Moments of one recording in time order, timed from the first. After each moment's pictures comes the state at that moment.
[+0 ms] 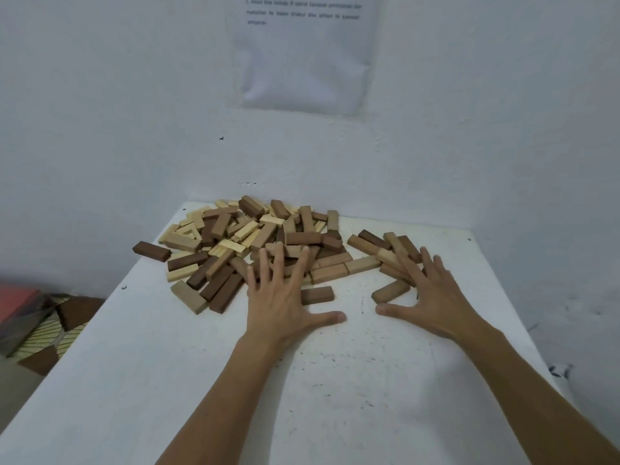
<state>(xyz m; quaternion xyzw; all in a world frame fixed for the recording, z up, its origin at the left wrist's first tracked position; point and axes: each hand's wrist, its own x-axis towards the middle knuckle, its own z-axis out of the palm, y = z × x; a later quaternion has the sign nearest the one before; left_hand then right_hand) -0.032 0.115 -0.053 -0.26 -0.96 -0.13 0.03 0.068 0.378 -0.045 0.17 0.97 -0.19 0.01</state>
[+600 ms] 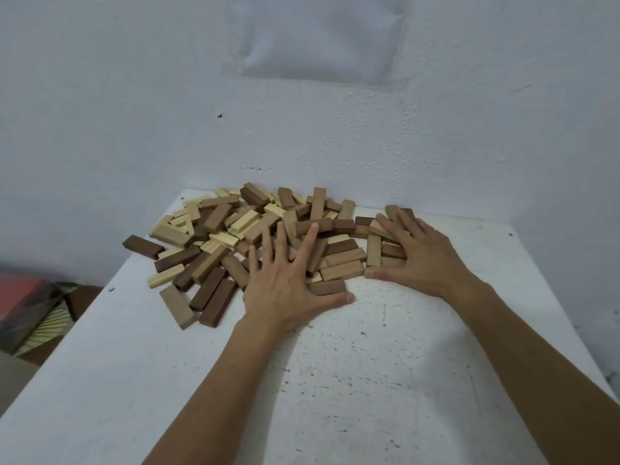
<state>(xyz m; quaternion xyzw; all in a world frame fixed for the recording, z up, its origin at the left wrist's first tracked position) -0.077 0.126 -0.055 -0.26 -0.96 -0.14 0.01 -0.030 0.387 -0.055 0.08 0.99 -0.11 -0.03</state>
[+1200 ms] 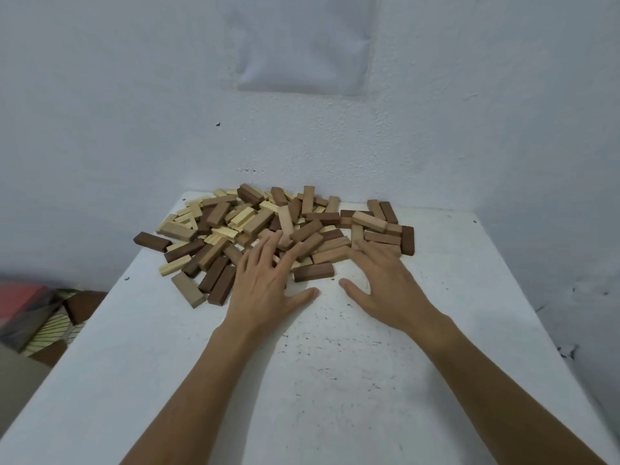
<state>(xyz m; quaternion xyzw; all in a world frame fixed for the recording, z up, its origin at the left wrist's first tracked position) -0.044 0.086 -0.050 -0.33 -0.92 -0.17 0.12 0.044 0.298 -0.040 0.02 0.98 -0.16 -0.12</state>
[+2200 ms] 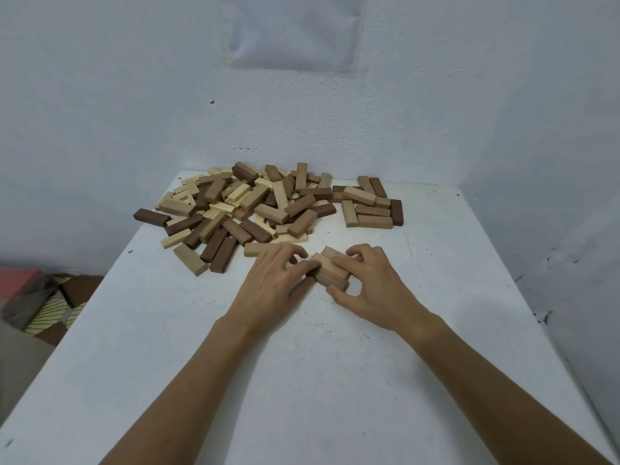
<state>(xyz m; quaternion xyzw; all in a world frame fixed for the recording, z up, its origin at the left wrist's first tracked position) -0.006 0.074 -0.060 -0.47 -0.83 -0.22 0.18 0.092 0.264 -0.046 0.02 0.97 -0.23 -0.11</state>
